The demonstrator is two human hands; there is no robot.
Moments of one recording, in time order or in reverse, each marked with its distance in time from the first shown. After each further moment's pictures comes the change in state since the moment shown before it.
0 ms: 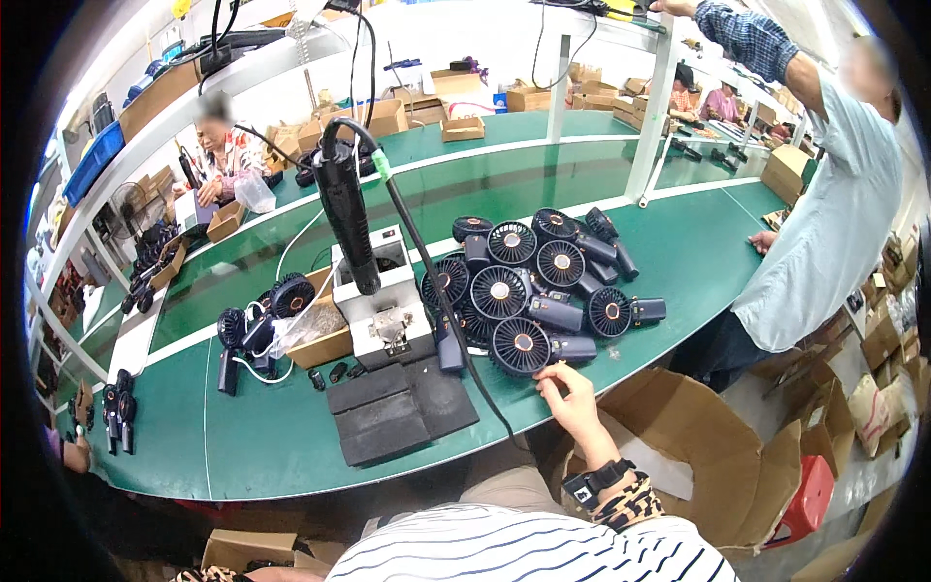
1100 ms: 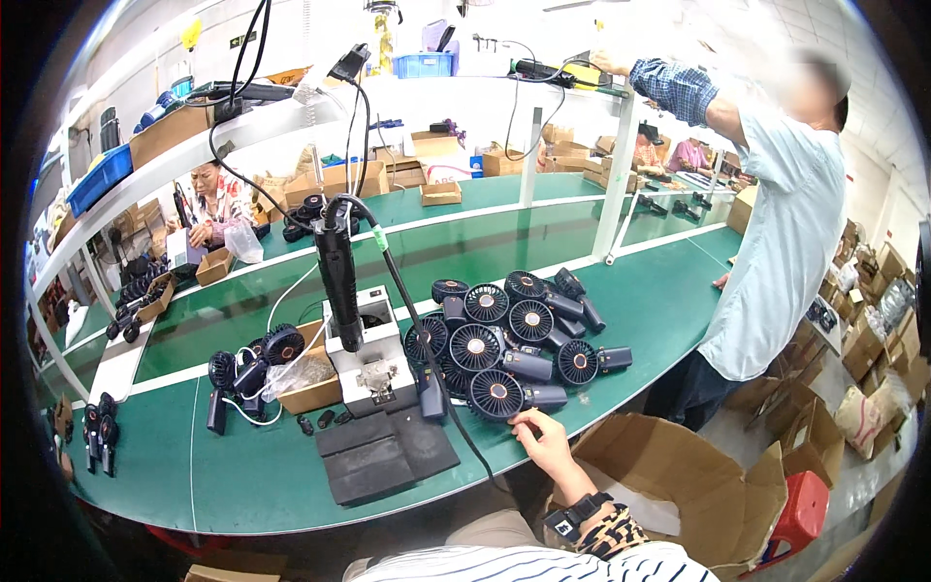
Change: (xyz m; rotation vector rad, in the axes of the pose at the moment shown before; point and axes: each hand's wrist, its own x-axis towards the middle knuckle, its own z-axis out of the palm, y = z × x) left_hand 0.078 -0.044 0.017 -0.311 0.606 0.186; right_hand 0.001 0.005 -0.001 -0.023 -0.017 -0.041
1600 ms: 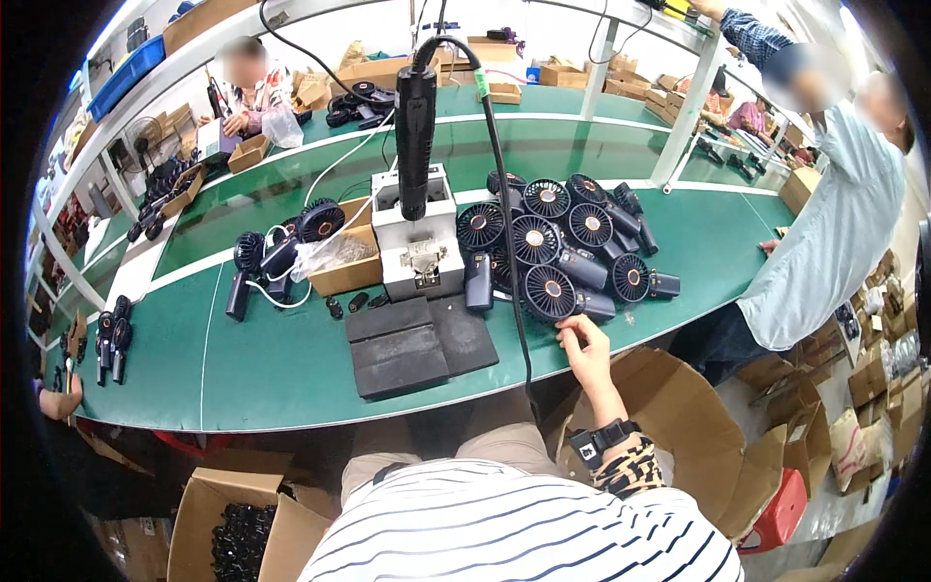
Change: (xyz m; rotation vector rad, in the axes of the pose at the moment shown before) left_hand -0.091 -0.152 0.016 -0.345 0.413 -0.023; right_hand -0.002 0.006 0.005 0.038 0.029 0.037
